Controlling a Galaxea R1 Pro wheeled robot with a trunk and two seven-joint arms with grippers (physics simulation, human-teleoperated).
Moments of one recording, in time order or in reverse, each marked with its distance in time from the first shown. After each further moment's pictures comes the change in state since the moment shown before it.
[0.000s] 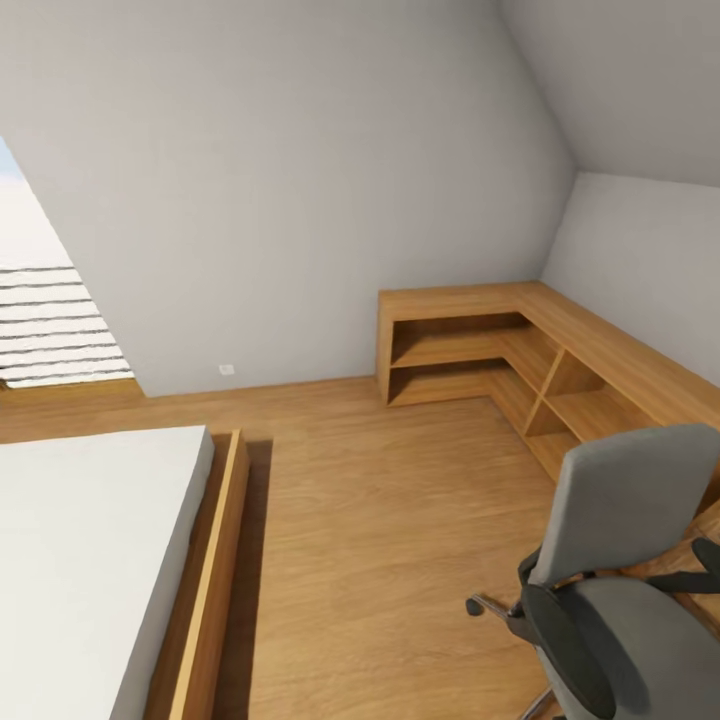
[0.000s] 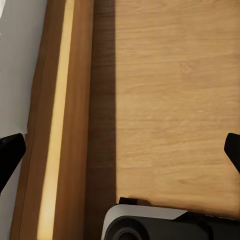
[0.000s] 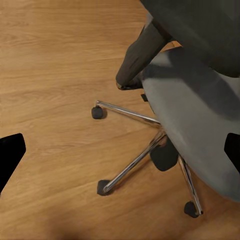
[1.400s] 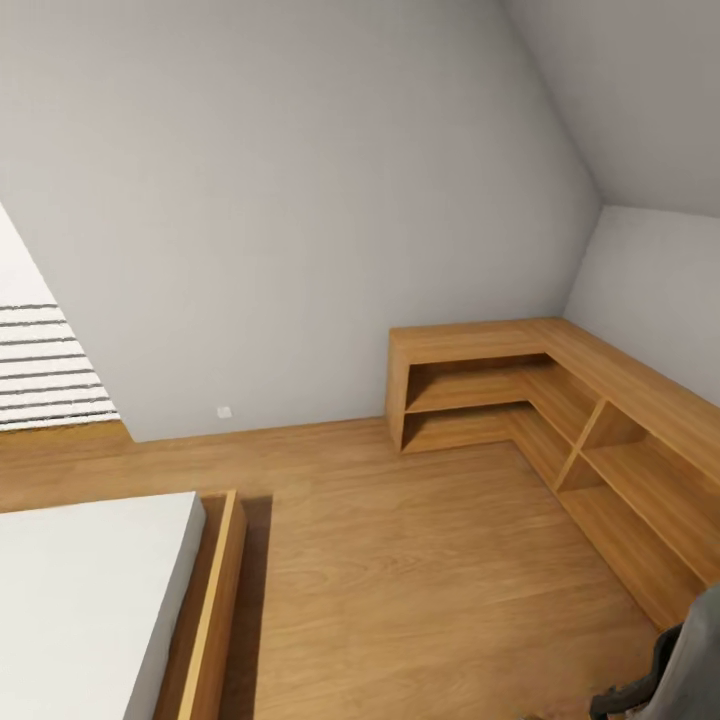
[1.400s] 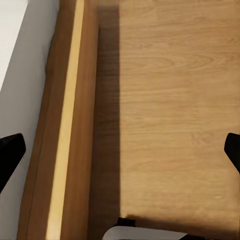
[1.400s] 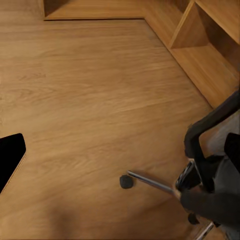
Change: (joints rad) left arm 0.000 0.000 0.002 0.000 0.000 0.000 0.002; right arm 0.000 0.002 0.000 0.000 0.001 0.000 0.002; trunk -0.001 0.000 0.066
